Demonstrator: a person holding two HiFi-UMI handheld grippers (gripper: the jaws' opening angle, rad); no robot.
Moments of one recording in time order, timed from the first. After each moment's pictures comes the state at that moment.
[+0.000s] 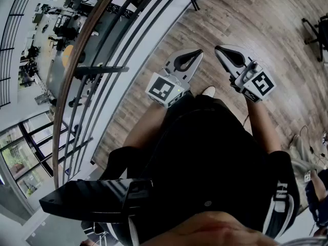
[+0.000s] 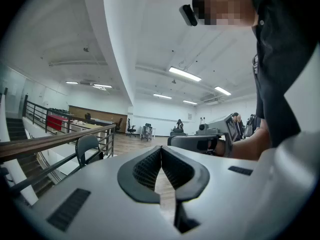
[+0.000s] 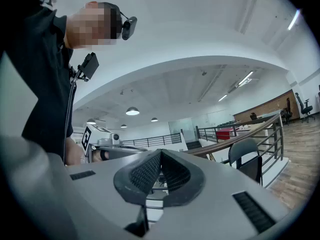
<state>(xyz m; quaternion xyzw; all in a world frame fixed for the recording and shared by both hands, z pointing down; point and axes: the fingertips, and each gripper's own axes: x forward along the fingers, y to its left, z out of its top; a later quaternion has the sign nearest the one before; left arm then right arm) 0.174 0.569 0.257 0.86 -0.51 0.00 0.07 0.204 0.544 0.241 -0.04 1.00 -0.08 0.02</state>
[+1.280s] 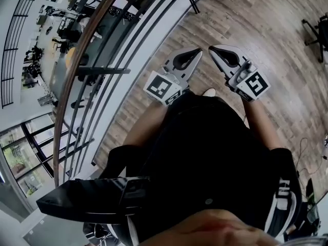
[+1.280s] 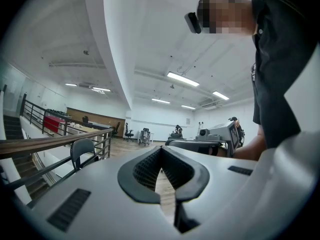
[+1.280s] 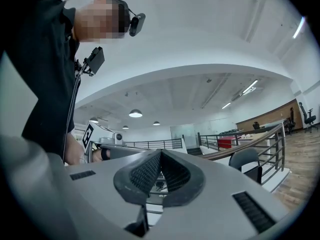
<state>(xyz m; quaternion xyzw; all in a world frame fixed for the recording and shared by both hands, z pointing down) 0.194 0.570 0.242 0.86 -0.50 -0.02 0.05 0.213 0.558 0.230 -0.04 1.00 -0.04 0.05</state>
